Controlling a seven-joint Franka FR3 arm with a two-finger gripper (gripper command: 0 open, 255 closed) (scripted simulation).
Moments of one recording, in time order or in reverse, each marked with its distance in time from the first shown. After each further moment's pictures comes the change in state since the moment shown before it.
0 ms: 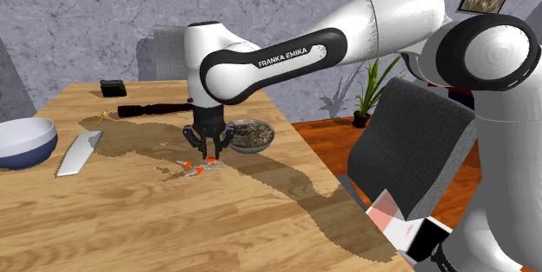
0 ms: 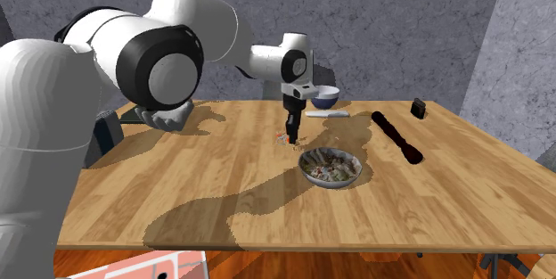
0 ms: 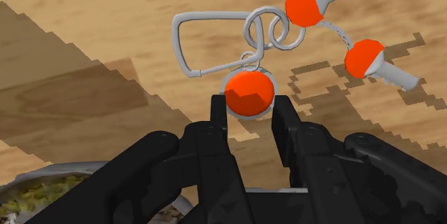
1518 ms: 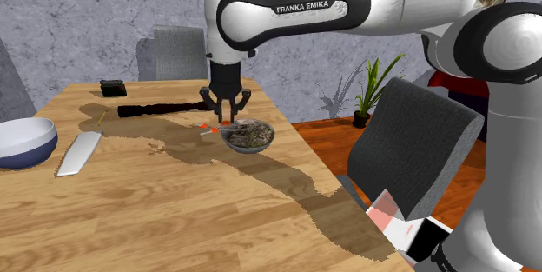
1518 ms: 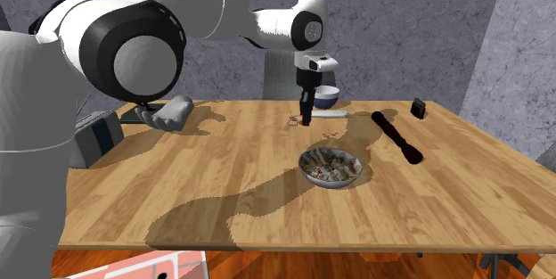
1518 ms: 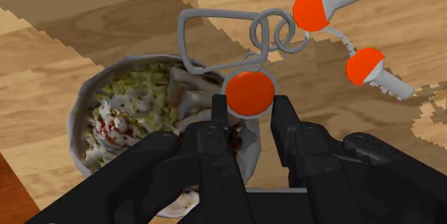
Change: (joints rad) arm -0.082 -0.094 -0.007 0.104 0.052 -0.187 -0.121
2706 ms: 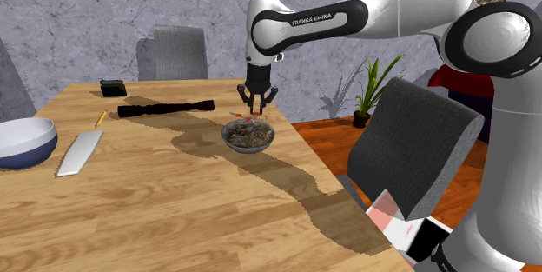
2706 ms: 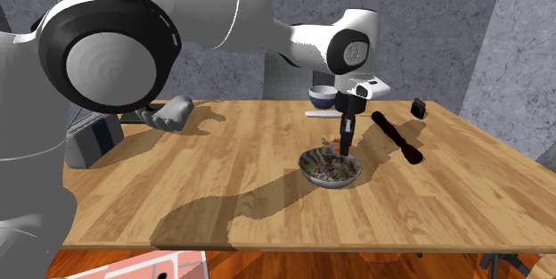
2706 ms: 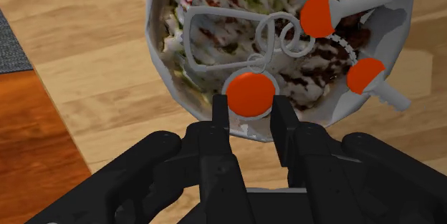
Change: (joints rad) arm -0.184 -0.024 -0.071 -0.105 0.031 0.091 -0.245
